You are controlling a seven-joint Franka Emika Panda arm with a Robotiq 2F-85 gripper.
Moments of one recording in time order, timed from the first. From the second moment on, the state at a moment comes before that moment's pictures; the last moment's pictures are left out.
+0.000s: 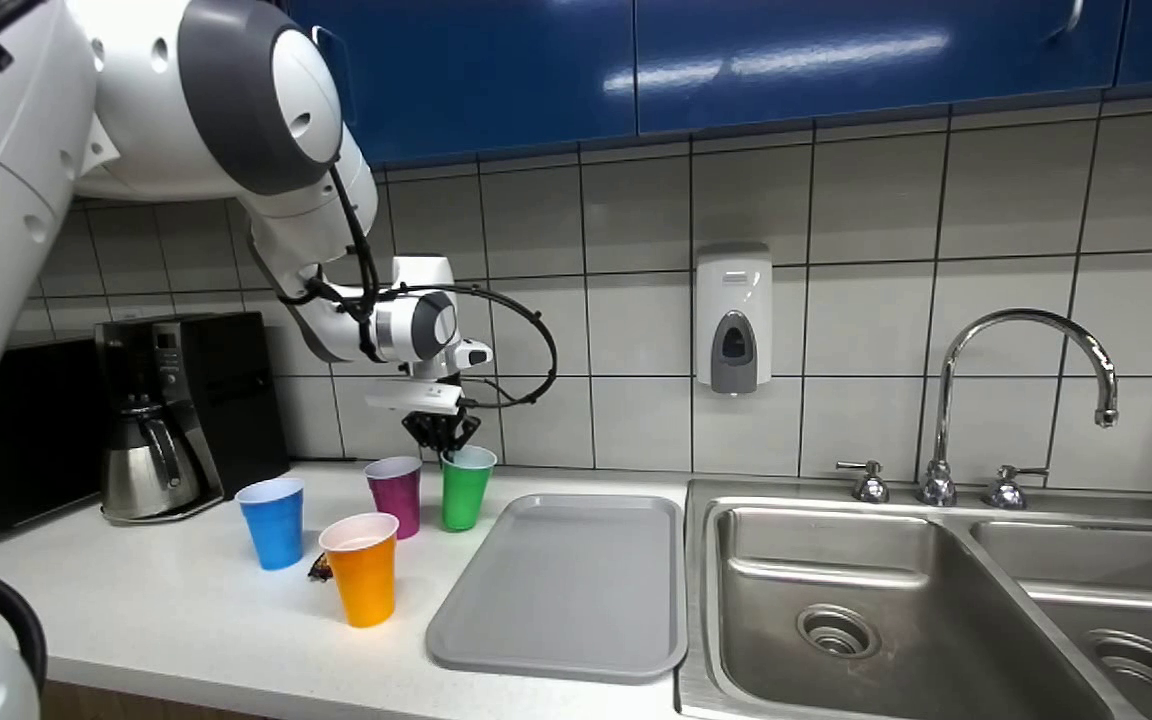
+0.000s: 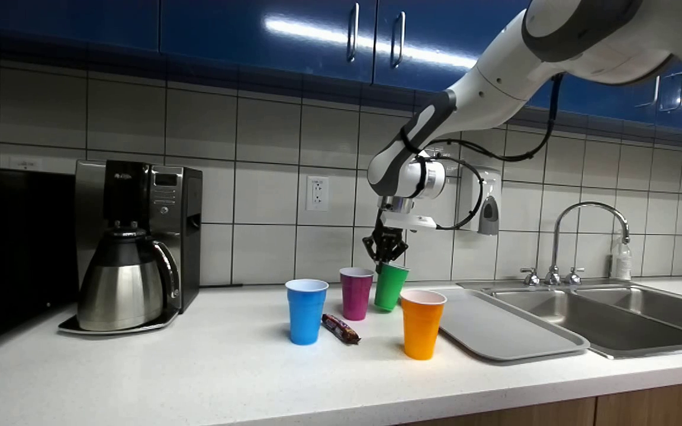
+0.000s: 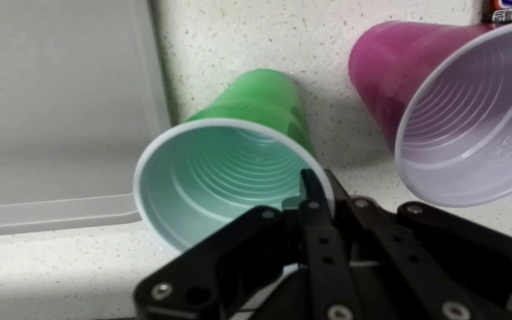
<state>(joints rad) 0.07 0.59 0.08 -1.67 0.01 2.46 0.05</state>
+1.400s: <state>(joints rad) 0.08 0.59 0.08 -1.66 0.01 2.46 0.05</state>
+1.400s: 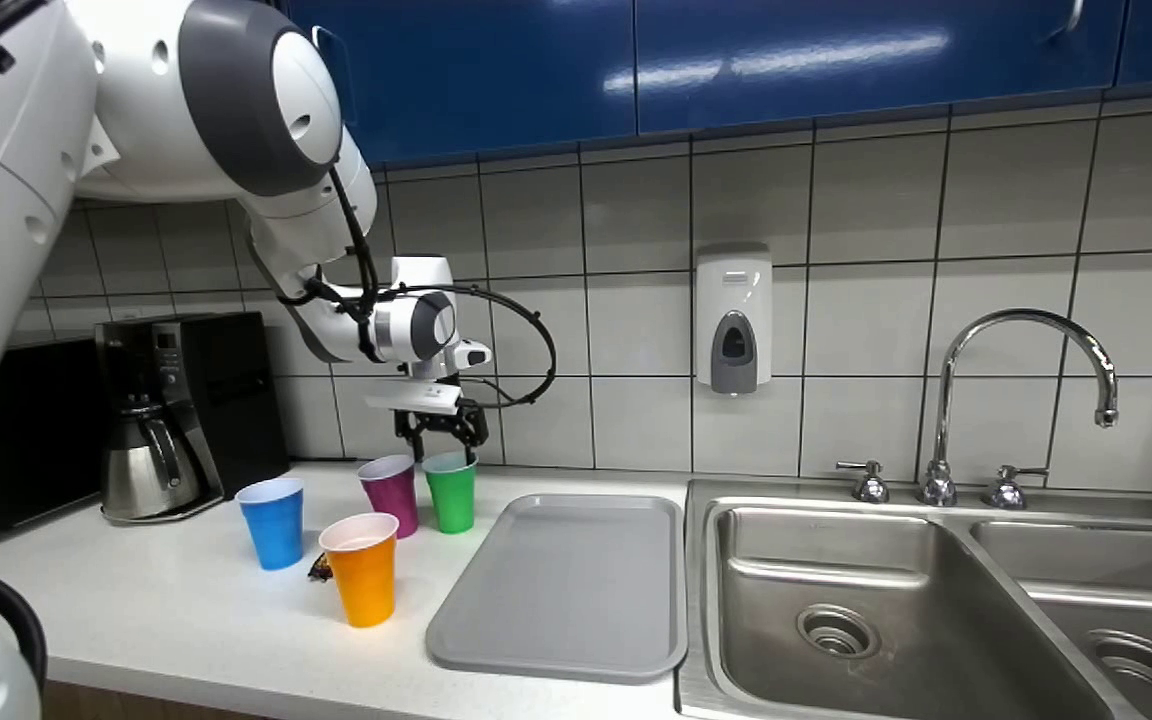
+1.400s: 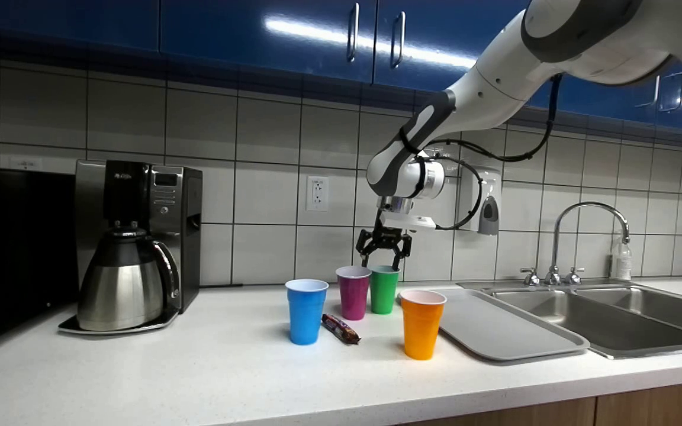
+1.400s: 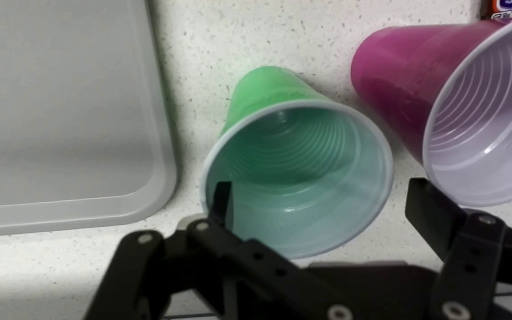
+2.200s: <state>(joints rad) 0.07 0.59 0.07 -1.64 0.01 2.46 0.05</state>
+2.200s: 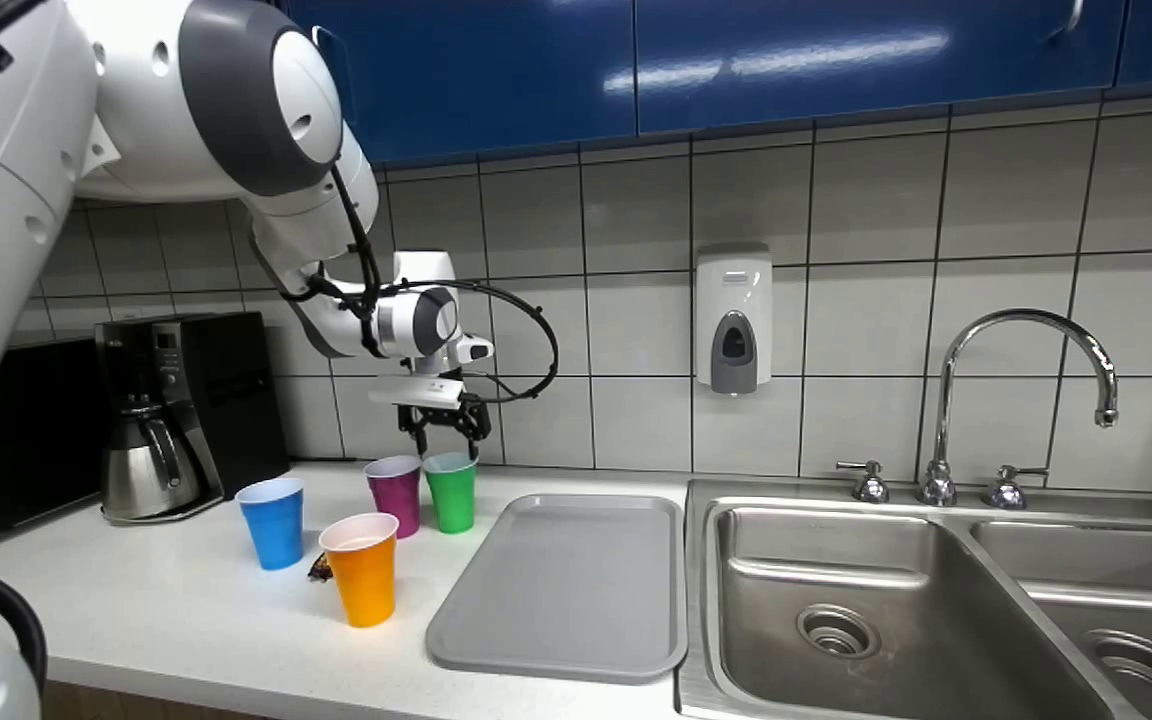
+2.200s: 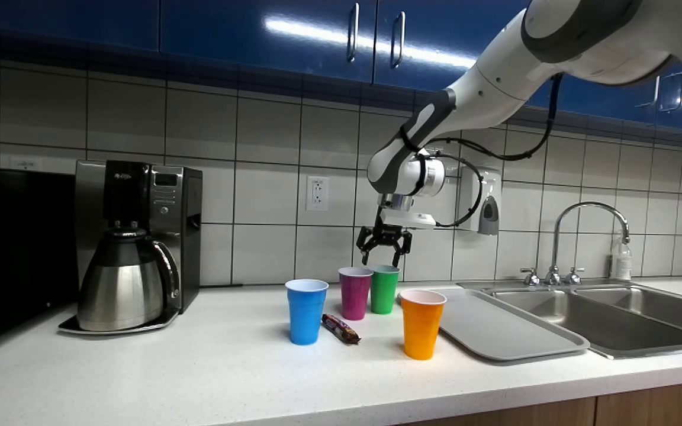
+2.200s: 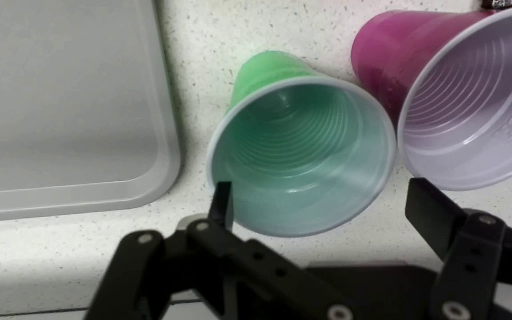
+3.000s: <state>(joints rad) 0.07 0.57 0.07 -1.64 0.01 2.47 0.05</state>
